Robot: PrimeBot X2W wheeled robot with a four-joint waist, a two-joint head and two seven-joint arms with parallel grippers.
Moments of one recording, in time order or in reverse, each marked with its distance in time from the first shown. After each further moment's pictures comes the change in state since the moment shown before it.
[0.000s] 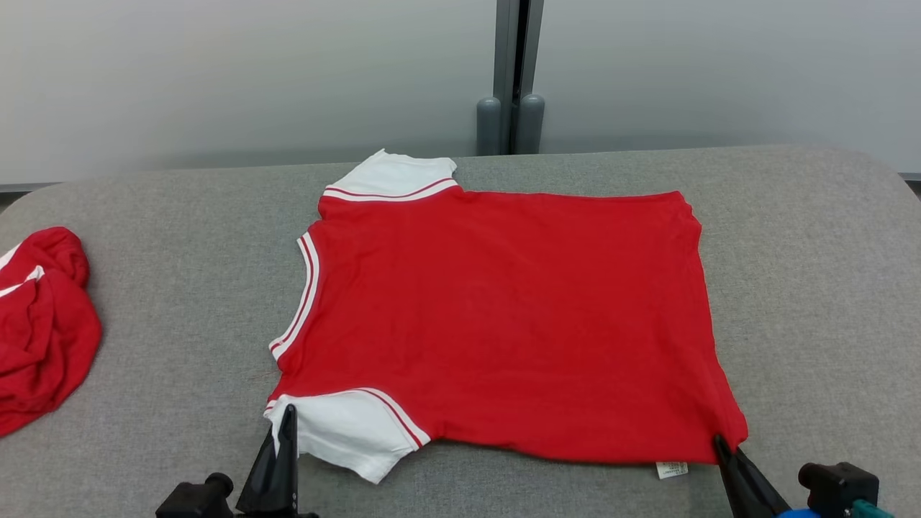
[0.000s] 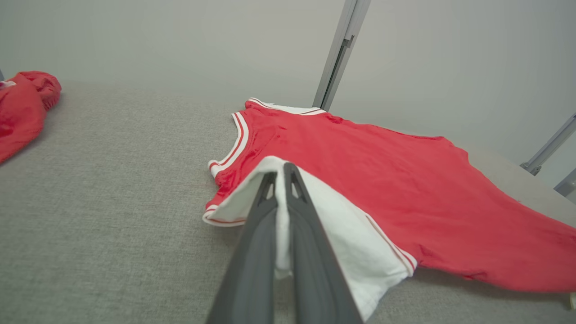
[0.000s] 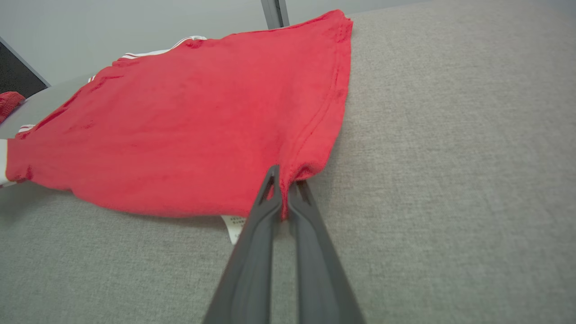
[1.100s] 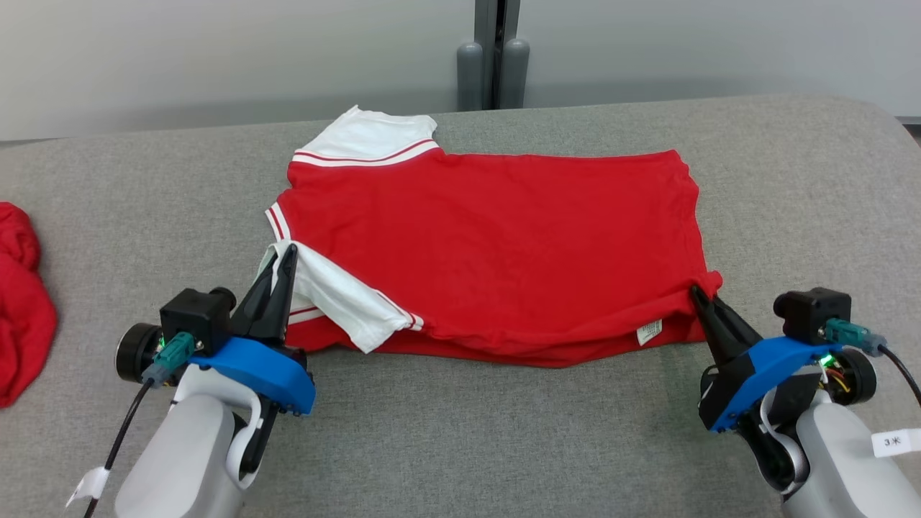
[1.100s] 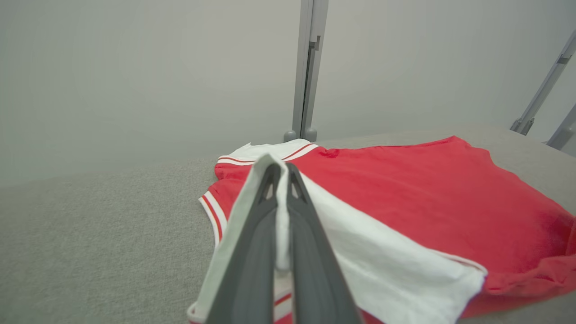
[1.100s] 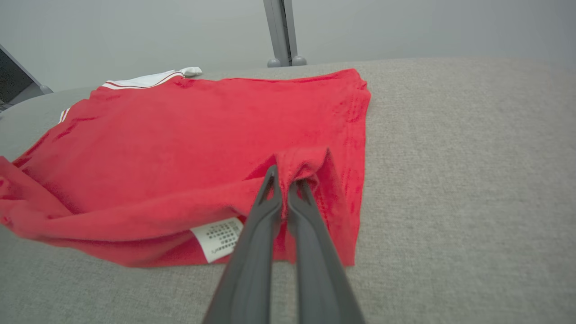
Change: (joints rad) left arm -0.508 0.139 -0.186 0.312 -0.050 -0.022 0.017; right arm -0.413 -0.056 0.074 0.161 0.040 0.000 0.142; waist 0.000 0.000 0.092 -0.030
